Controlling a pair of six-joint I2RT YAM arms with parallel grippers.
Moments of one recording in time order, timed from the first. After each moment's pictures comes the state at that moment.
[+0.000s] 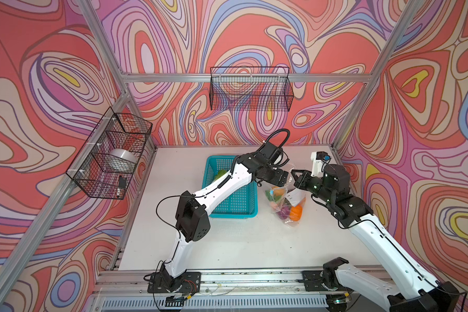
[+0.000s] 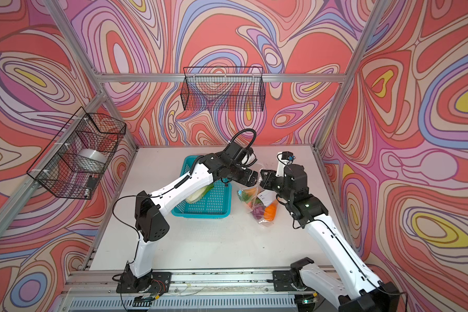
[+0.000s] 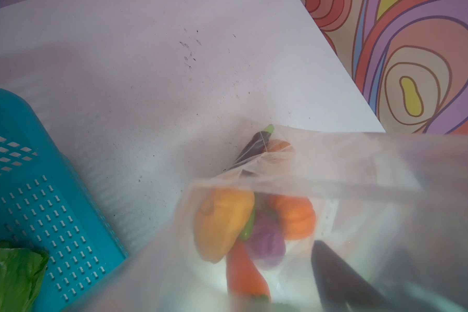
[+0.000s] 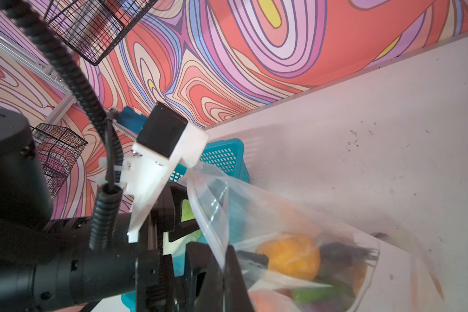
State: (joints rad) left arm -0.82 2.10 2.11 -0.88 0.11 -0.33; right arm 0.32 1.00 0.95 -0.30 -0.13 0.58
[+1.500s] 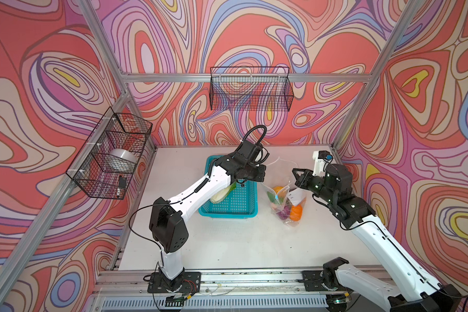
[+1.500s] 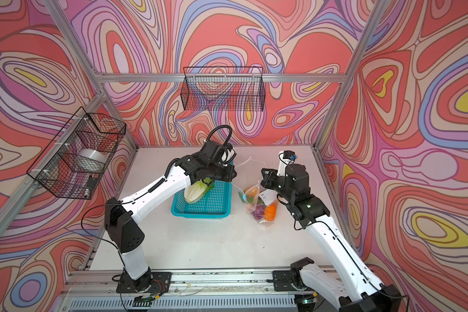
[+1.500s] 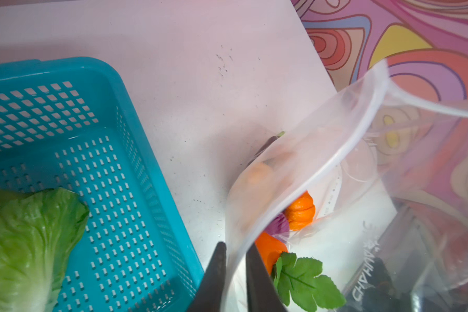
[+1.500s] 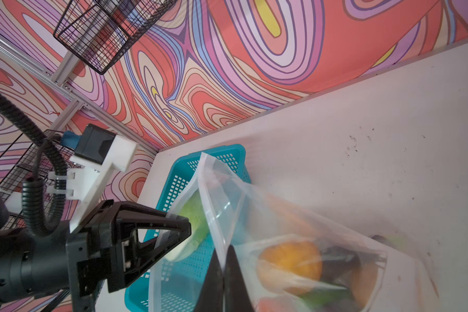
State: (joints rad) left arm -0.73 1.83 1.79 -0.74 0.16 -0.42; right arm 0.32 0.99 0.96 -0.31 -0.12 0.59
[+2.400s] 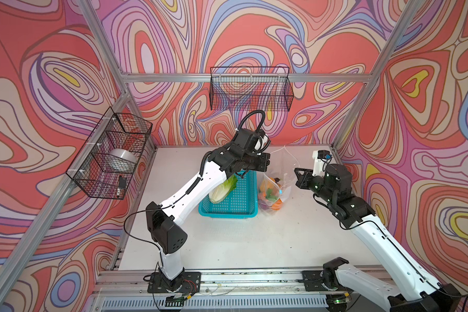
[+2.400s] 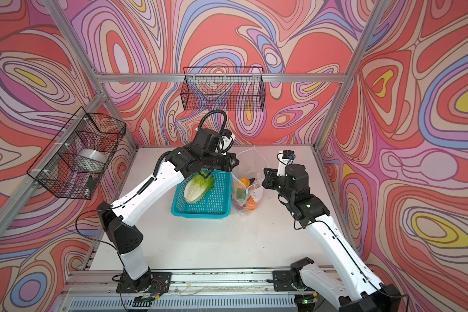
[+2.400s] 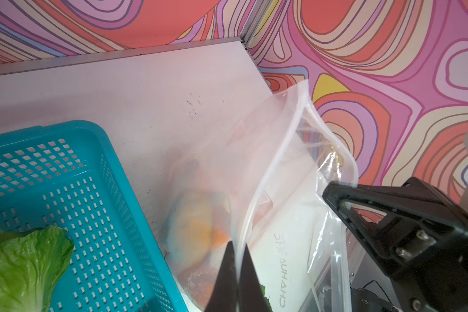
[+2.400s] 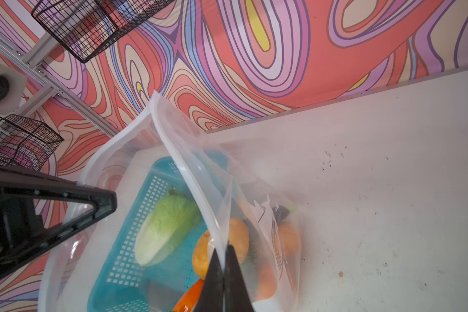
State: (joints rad) left arm -0.73 1.82 1.97 -0.78 0.21 -0.43; right arm 0.32 1.00 0.97 -0.31 -0.06 0.47
